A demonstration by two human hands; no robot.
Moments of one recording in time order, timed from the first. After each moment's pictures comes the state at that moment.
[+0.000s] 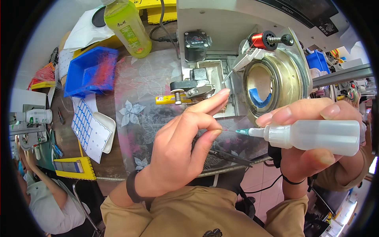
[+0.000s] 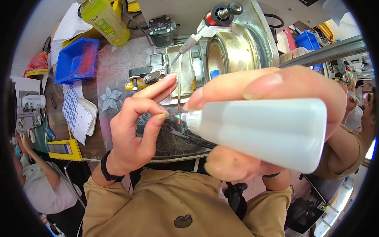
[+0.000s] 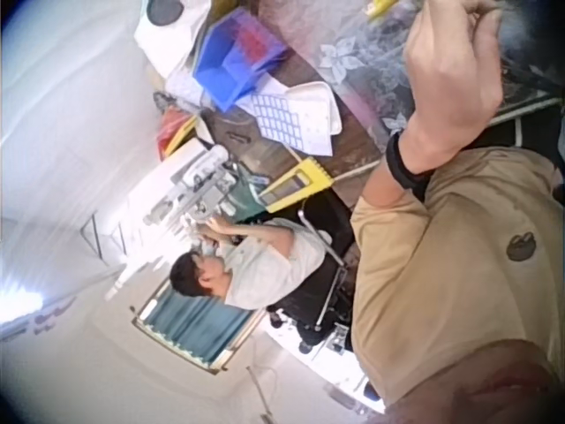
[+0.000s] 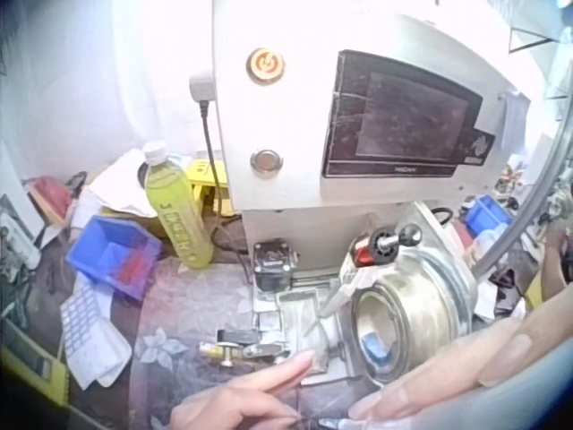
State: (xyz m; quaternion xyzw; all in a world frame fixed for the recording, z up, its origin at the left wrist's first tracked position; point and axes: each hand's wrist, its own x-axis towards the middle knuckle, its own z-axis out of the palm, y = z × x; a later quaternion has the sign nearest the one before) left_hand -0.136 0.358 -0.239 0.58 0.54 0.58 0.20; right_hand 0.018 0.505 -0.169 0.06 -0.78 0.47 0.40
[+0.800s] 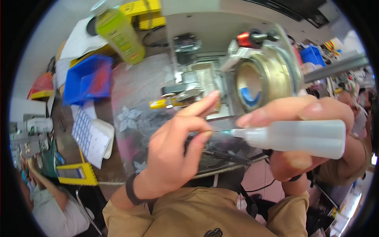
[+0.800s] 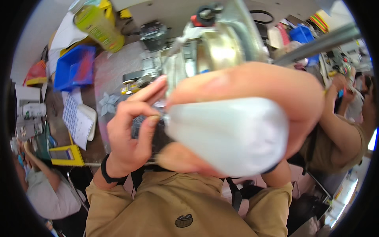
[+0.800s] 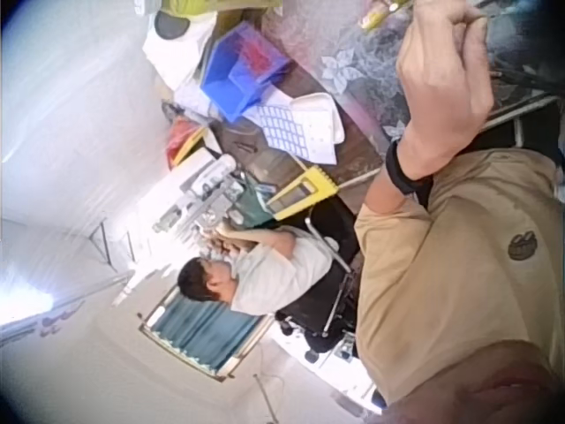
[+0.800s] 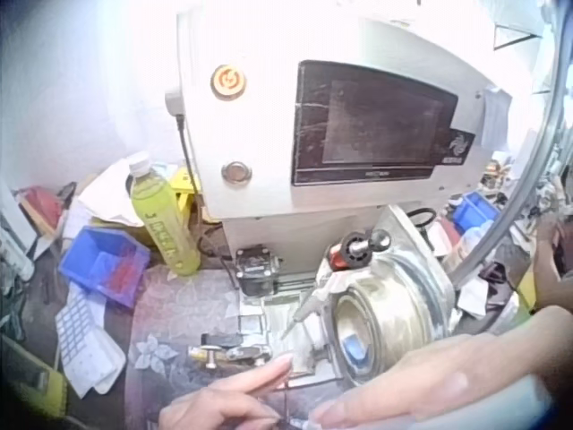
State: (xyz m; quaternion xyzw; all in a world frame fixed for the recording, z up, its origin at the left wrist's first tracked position) left_hand -0.133 0.366 -0.239 0.58 0.56 0.57 0.15; right_hand -0.004 0.497 -0.179 0.10 -0.76 0.45 0.46
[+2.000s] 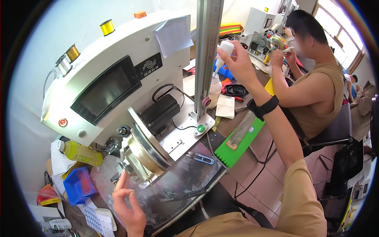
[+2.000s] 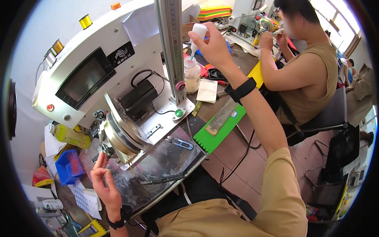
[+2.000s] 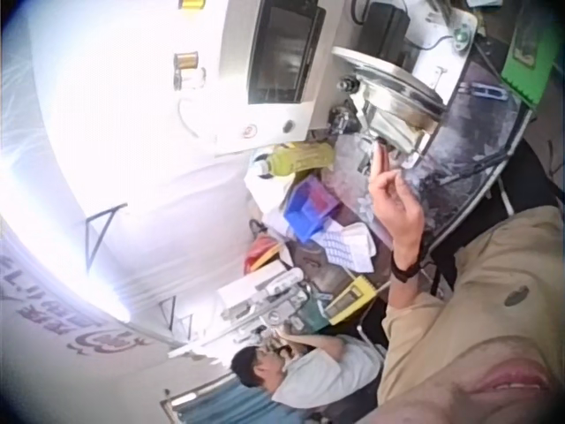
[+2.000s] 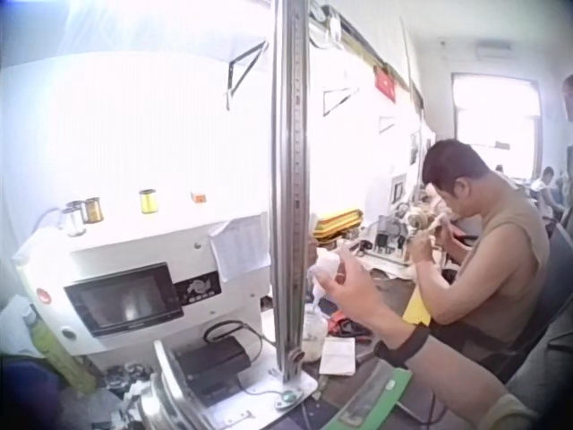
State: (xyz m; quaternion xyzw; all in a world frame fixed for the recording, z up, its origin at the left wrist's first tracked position) left_hand -0.122 0.355 -0.230 0.57 0.62 0.51 0.15; right_hand 0.180 0.721 -0.167 -0.38 -0.72 0.23 0.53
